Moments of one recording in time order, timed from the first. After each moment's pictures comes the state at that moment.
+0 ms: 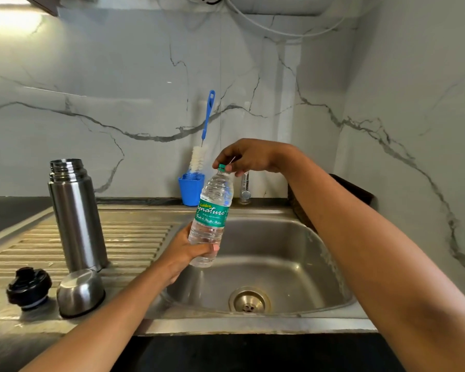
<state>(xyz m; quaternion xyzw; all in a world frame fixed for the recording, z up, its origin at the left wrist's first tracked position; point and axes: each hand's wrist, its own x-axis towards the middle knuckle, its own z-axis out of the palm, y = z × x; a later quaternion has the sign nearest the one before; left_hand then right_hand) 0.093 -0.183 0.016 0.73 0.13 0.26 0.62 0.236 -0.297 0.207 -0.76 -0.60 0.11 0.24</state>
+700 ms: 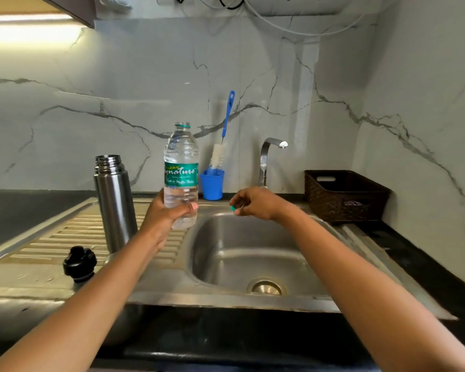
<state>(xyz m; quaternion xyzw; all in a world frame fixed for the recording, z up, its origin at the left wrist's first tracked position) 0.026 -0.160 0.069 0.66 0.14 0.41 0.61 0.204 -0.297 0.104 -0.77 -0.55 0.10 0.29</state>
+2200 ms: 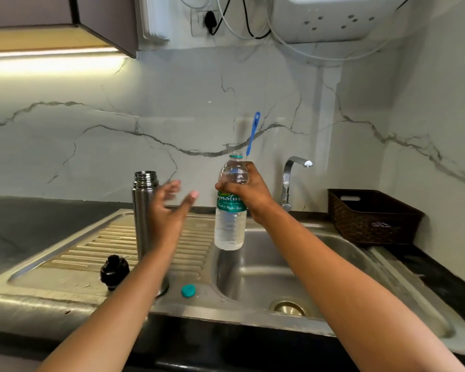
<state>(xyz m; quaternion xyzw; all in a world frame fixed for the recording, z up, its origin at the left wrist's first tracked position) 0.001 -0.144 0.085 0.64 0.20 0.62 0.40 0.142 -0.242 0.140 -0.52 -0.46 0.19 0.70</state>
